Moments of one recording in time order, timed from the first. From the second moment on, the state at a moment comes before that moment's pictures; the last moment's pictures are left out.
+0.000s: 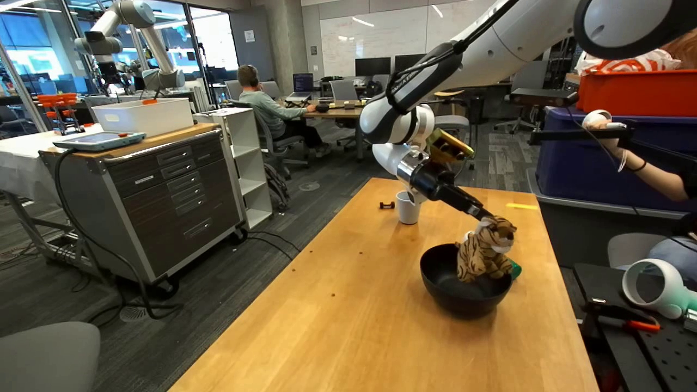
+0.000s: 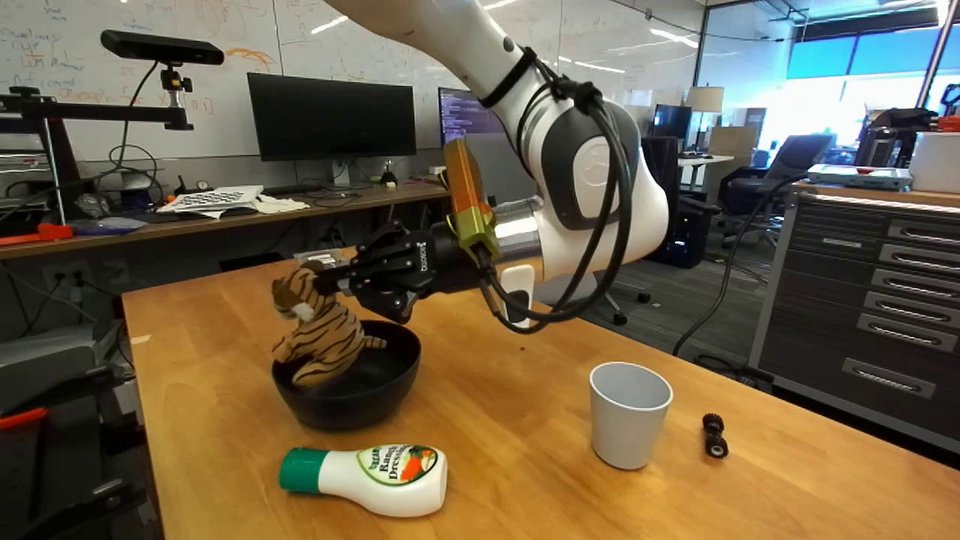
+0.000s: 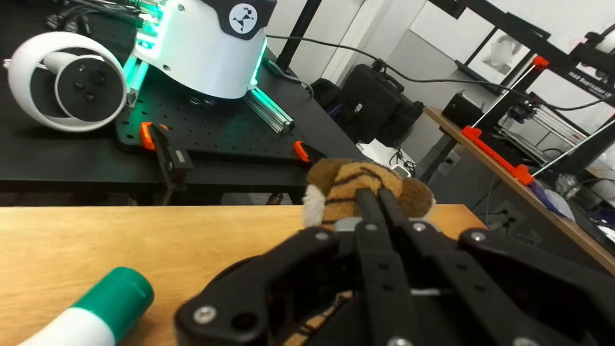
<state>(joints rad) -0.33 0.95 -0.10 -1.30 0.34 0.89 -0.30</state>
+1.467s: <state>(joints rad) -0.43 1.21 -0.05 -1.01 0.37 0.85 -0.29</state>
